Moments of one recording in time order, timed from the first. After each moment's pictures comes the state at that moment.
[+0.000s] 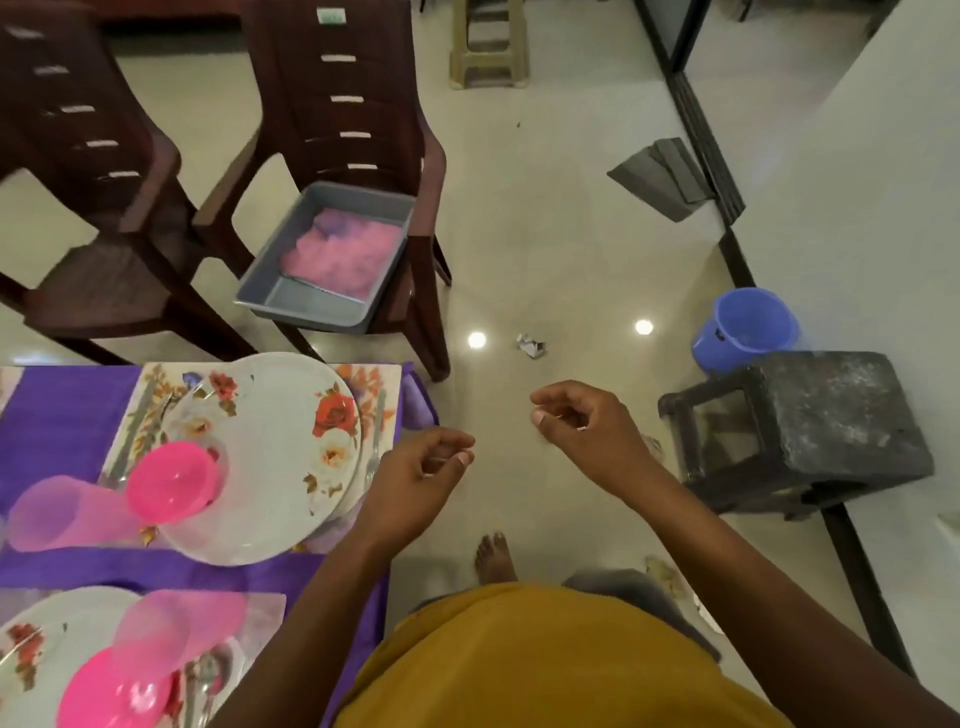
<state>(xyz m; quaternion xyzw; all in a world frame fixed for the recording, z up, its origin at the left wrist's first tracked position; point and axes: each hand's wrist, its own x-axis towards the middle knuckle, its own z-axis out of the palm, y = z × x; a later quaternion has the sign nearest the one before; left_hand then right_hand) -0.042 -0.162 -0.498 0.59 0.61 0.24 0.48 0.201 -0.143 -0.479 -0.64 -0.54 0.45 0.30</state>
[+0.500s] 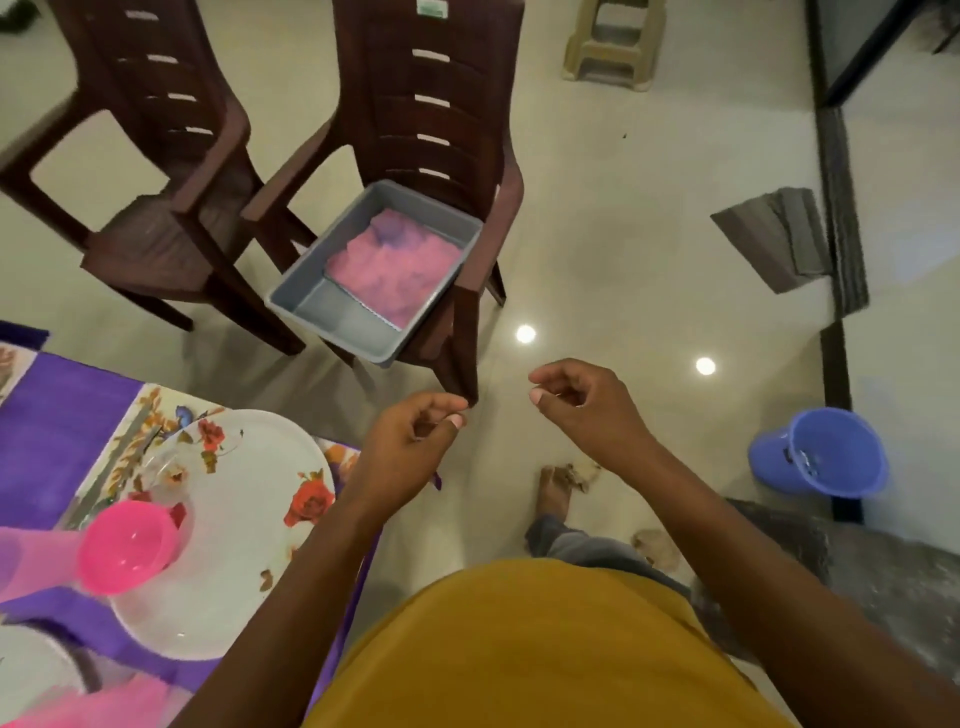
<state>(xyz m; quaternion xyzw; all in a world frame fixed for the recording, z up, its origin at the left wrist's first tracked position) -0.020 0.049 -0.494 0.48 0.68 0.33 0.45 0.213 0.124 -0.492 -0.57 -0.61 0.50 0.23</state>
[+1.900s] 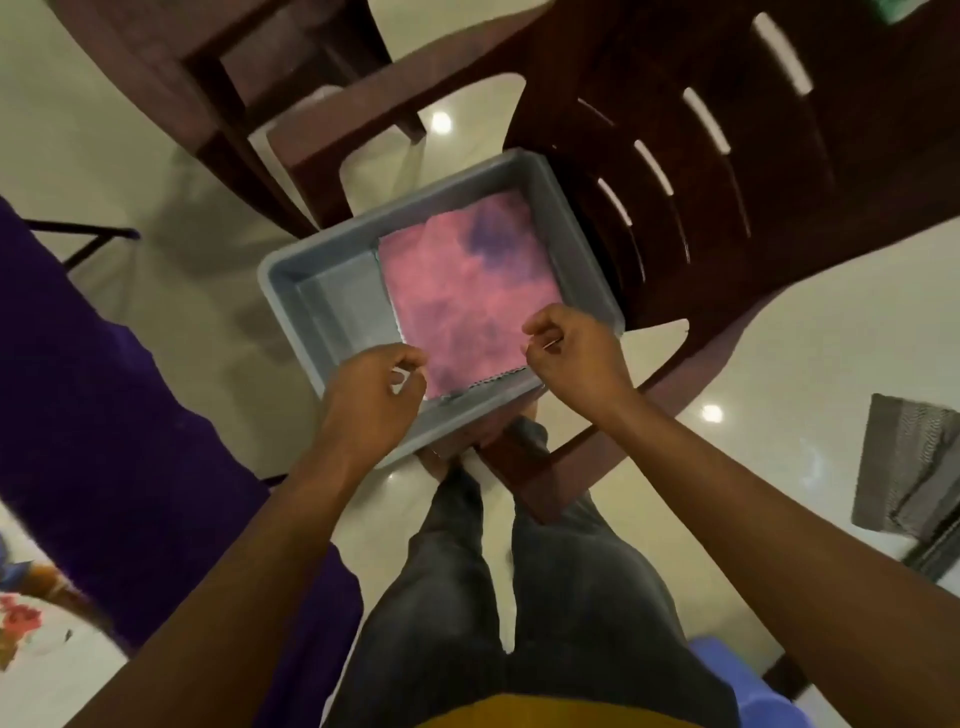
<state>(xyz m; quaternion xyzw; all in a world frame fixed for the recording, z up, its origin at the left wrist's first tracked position) -0.224 0.387 -0.663 0.25 0.86 0.28 0.34 -0.072 0.588 -0.673 -0.42 -0.79 0.44 -0.06</state>
